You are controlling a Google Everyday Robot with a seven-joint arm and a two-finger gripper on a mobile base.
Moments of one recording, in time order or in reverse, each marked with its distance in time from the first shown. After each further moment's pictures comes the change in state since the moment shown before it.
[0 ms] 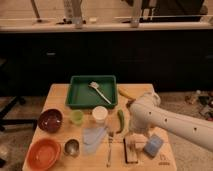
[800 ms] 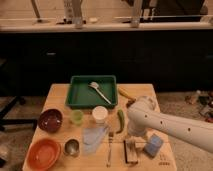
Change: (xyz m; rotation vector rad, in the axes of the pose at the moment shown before) arm -0.004 -0.008 0.021 -0.011 -0.020 0.012
